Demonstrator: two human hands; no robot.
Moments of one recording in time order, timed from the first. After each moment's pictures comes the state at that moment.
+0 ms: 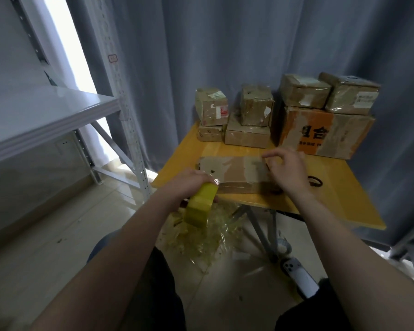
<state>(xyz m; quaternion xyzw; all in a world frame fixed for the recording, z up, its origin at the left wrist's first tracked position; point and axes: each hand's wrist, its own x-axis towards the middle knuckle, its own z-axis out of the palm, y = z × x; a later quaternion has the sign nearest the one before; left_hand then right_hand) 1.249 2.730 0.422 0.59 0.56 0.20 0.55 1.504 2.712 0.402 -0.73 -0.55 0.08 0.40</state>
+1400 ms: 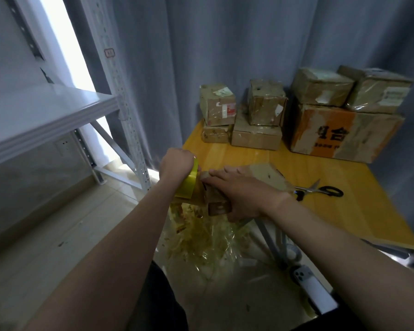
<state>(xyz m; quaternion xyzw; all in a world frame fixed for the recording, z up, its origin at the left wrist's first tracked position) 1.249 2.857 0.394 0.61 0.68 0.29 0.27 1.431 2.761 0.394 -0.51 -0.86 0.04 -0.05</state>
